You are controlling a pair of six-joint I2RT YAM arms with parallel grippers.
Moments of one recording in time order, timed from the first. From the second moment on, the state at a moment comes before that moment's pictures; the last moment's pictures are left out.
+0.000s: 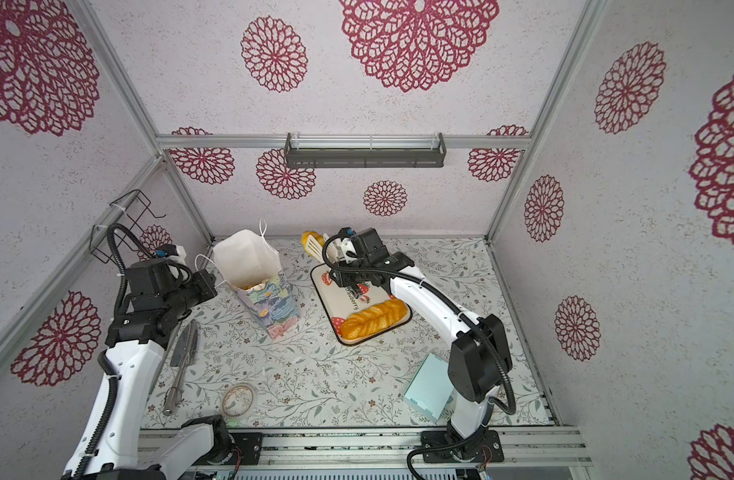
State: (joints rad) left arm 0.16 1.04 1.10 -0.60 0.18 -0.35; right arm 0.64 1.74 1.62 -0.56 -0.27 0.29
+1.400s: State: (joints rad) left arm 0.16 1.05 1.10 -0.60 0.18 -0.35; right arm 0.82 1.65 1.58 -0.46 -0.39 0.19
